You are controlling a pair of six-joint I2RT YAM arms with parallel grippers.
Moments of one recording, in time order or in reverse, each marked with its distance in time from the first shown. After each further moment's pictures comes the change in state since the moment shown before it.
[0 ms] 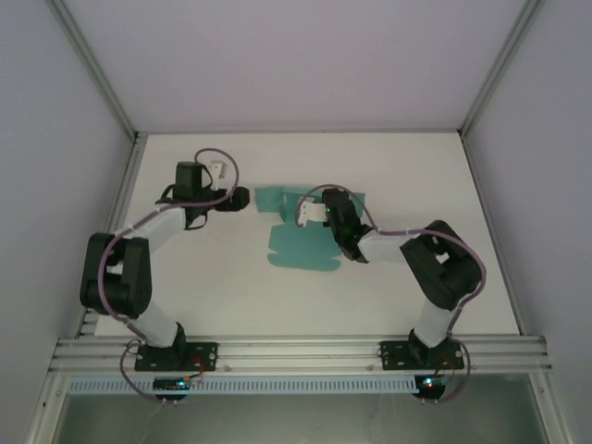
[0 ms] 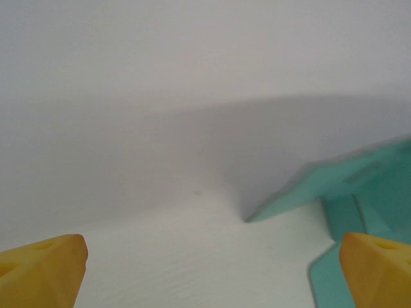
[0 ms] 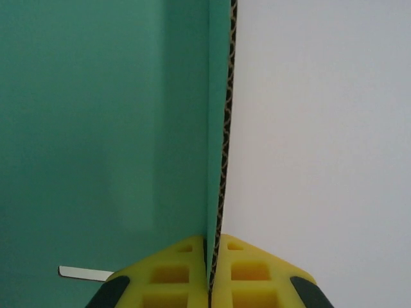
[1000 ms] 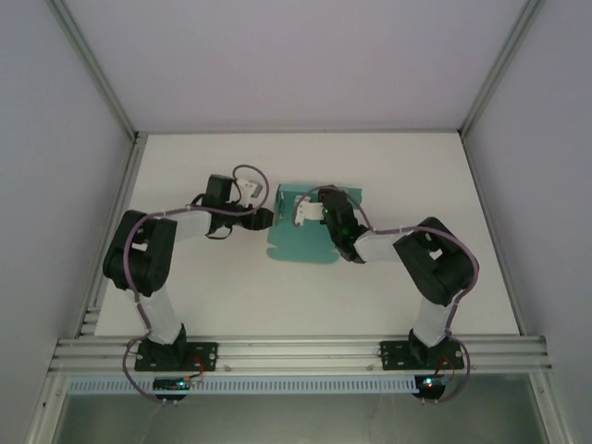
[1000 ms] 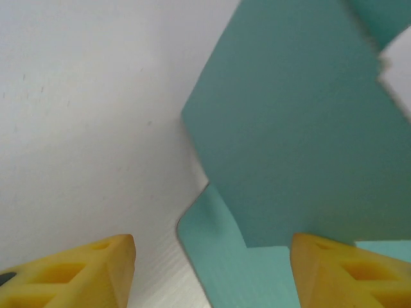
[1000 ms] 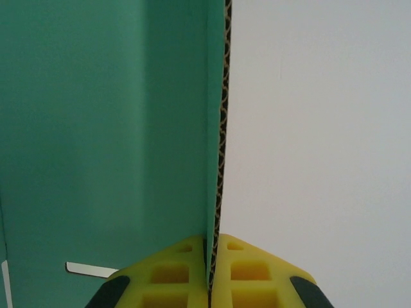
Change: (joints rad) left arm -0.180 0.145 -0.071 0.178 0.252 0.090; right arm 0.010 0.031 0.009 0.060 0.019 -0.032
